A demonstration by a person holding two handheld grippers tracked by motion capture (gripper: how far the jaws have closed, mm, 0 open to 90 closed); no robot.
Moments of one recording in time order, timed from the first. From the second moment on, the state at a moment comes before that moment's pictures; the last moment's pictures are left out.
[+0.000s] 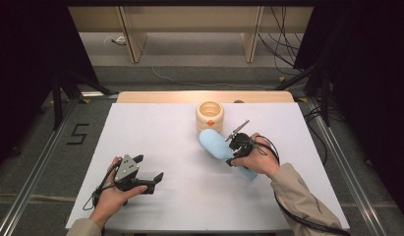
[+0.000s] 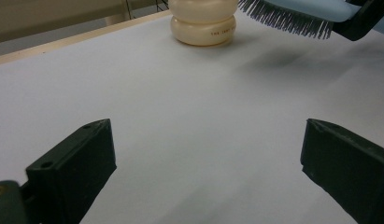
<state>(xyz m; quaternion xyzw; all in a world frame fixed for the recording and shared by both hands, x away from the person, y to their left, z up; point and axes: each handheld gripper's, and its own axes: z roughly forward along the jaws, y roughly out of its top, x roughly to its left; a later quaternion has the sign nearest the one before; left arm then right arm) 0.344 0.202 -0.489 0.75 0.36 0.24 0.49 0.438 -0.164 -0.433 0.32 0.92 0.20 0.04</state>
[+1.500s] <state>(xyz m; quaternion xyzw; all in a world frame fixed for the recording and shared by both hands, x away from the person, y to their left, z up) 0.344 0.202 -0.489 0.75 0.36 0.23 0.50 0.433 -0.165 -0.423 0.35 0.86 0.37 0.07</state>
